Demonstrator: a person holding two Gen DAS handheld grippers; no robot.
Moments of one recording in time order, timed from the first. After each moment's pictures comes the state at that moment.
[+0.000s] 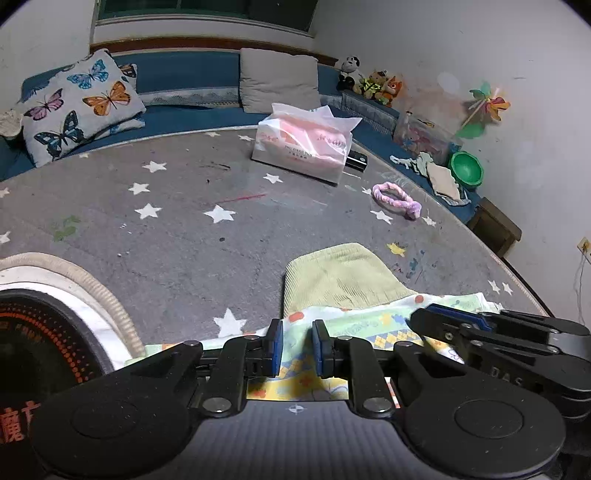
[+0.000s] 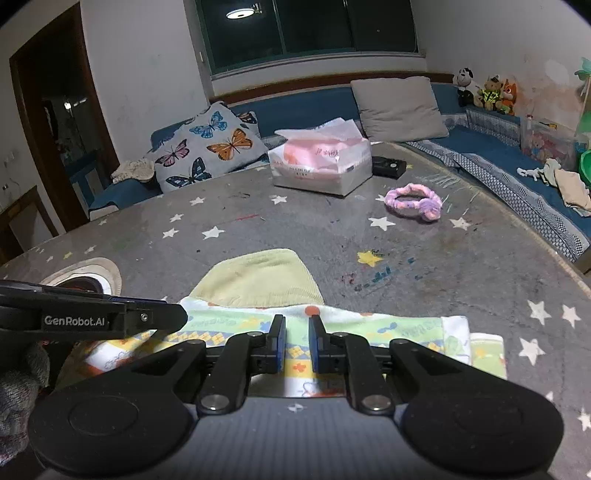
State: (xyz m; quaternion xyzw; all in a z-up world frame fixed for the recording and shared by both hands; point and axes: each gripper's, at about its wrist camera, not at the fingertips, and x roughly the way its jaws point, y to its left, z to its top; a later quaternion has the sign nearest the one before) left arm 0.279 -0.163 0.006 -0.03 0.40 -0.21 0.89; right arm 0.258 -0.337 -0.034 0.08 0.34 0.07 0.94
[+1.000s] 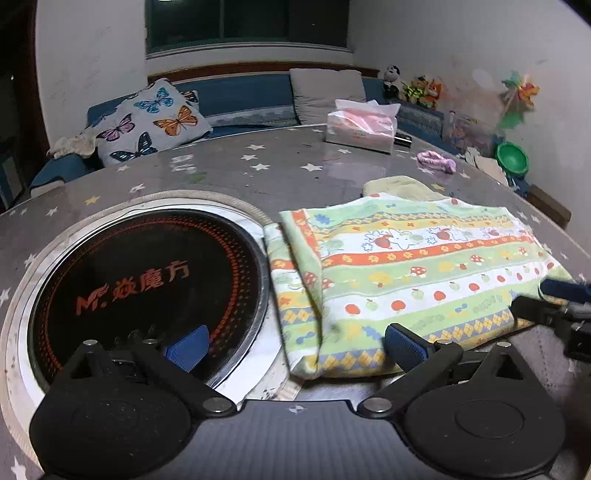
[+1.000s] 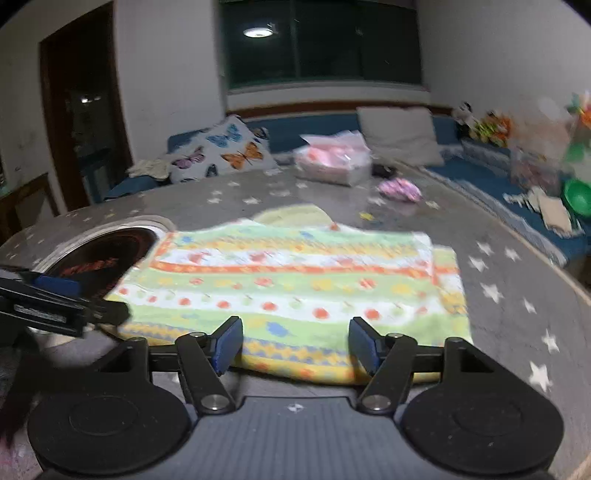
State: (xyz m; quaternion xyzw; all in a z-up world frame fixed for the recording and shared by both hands) left arm 0.150 -0.095 -0.007 0.02 0.36 -0.11 0.92; right arm 0.129 -0.320 -0.040 0.04 0.31 0.05 0.95
